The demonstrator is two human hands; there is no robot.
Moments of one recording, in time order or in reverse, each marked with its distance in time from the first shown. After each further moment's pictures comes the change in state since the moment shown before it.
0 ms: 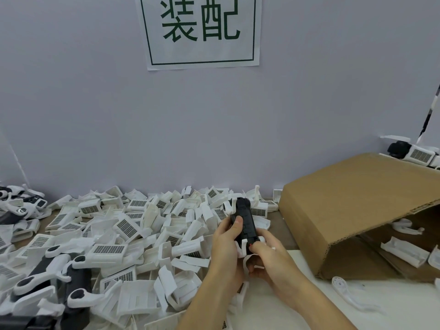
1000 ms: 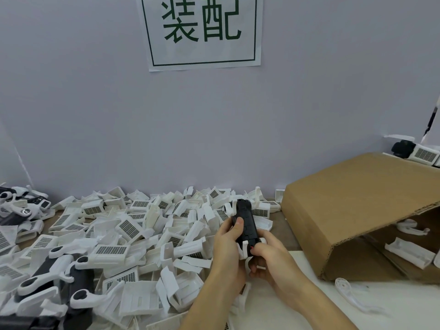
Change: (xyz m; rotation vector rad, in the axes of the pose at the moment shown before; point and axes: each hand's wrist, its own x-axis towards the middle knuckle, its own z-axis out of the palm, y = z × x) left_hand 0.002 0.001 0.001 -0.010 0.060 -0.045; right_hand 0.006 0.006 -0.004 0.021 -0.063 -0.008
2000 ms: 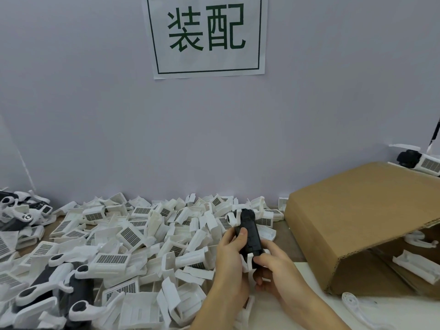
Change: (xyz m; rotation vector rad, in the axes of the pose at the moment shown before) left_hand -0.001 0.001 -0.001 0.006 -0.009 0.015; right_hand -0.001 -0.006 0.001 -0.020 0.026 0.012
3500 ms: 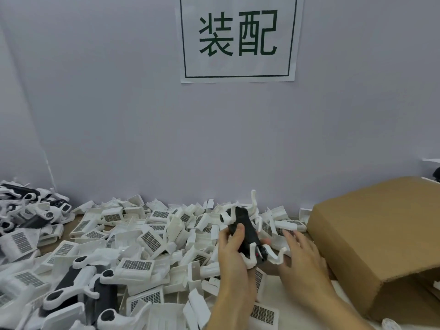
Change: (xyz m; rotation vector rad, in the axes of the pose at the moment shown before) left_hand -0.003 0.040 -0.017 -0.268 0.030 0.147; right_hand 0.048 0.005 -0.007 -1.234 0.304 -0.178
